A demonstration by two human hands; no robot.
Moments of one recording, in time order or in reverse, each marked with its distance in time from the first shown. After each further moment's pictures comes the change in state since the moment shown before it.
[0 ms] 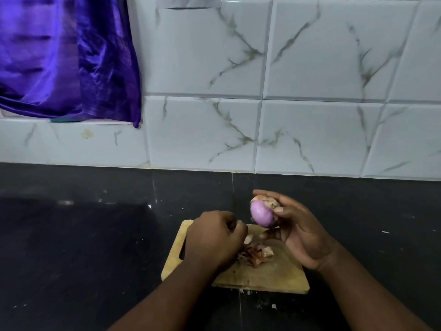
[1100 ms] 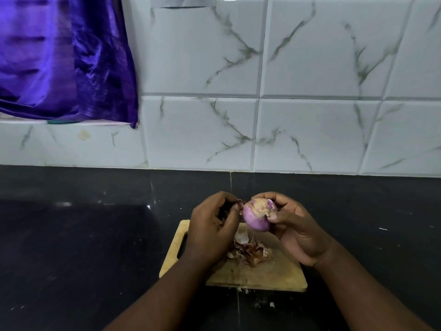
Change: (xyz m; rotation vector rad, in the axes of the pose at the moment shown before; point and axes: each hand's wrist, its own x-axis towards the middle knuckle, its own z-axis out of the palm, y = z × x) left_hand 0.007 -0.003 0.000 -0.466 0.198 0.205; right_hand 0.001 0.001 -0.004 0.010 -0.072 -0.021
